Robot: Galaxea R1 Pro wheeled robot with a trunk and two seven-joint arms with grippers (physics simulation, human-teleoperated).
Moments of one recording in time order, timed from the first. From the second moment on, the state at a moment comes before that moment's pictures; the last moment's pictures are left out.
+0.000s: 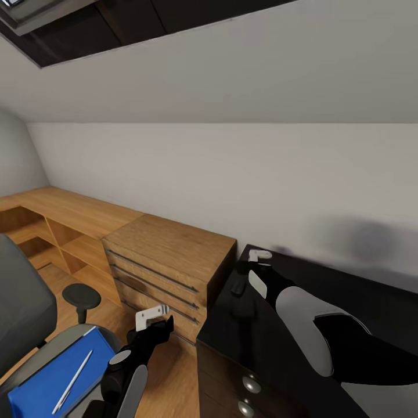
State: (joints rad) left arm -0.12 -0.14 -0.17 -1.59 0.29 0.58 0.42; right arm -1.11 0.15 0.05 -0.14 -0.14 0.16 -0.16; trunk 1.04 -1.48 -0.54
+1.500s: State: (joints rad) left arm -0.12 -0.13 -0.18 -1.59 0.29 0.58 0.42; right arm -1.11 0.15 0.05 -0.14 -0.16 0.16 -0.15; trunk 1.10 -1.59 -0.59
